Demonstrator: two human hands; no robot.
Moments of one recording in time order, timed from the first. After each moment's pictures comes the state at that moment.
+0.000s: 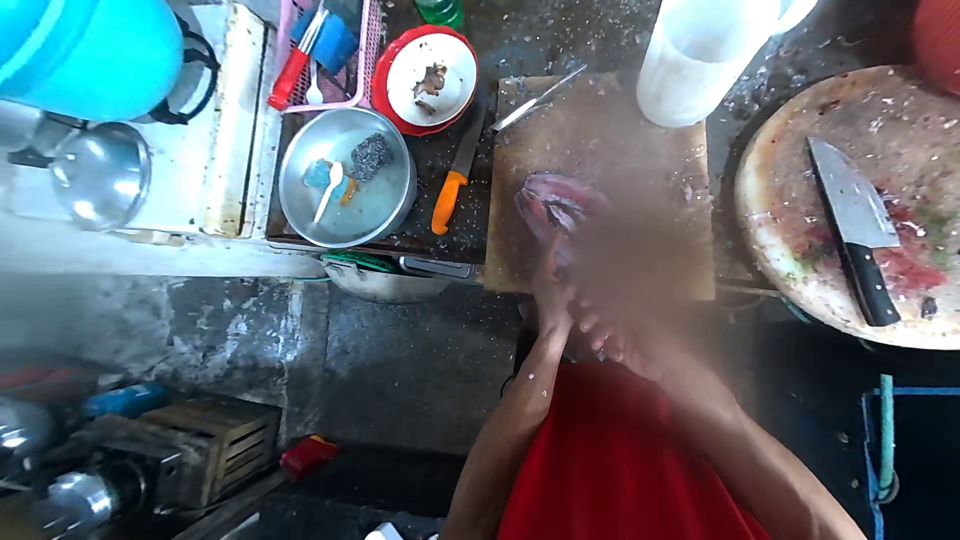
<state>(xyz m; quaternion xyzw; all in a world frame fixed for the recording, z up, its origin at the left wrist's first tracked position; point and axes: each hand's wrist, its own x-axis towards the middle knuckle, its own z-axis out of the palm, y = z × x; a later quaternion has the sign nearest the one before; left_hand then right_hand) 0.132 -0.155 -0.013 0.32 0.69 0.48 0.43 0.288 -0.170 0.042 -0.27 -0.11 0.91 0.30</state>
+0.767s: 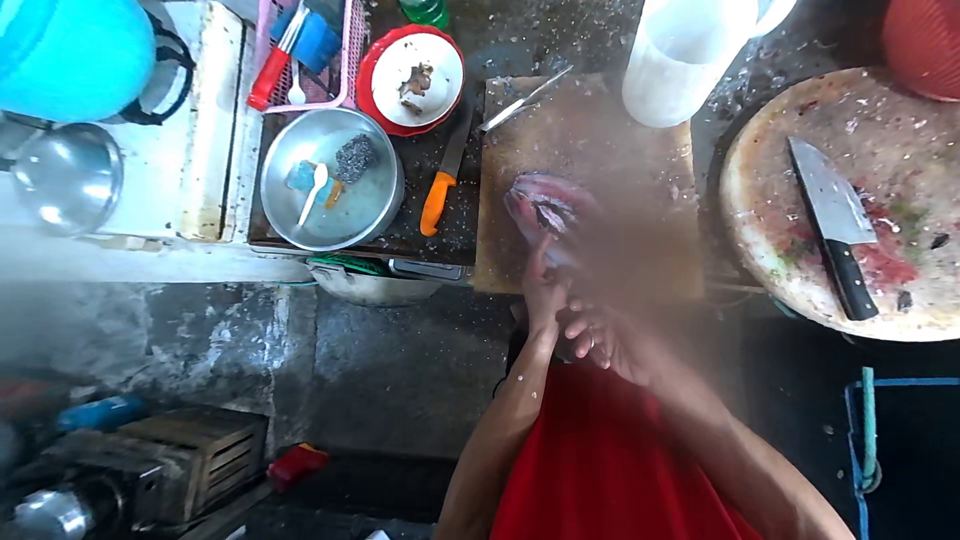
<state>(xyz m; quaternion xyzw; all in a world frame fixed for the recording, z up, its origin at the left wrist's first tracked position) 0.133 -0.155 -0.010 0.32 0.69 0.49 0.43 0.288 -0.179 0.039 -0.28 -0.15 0.91 0.28</state>
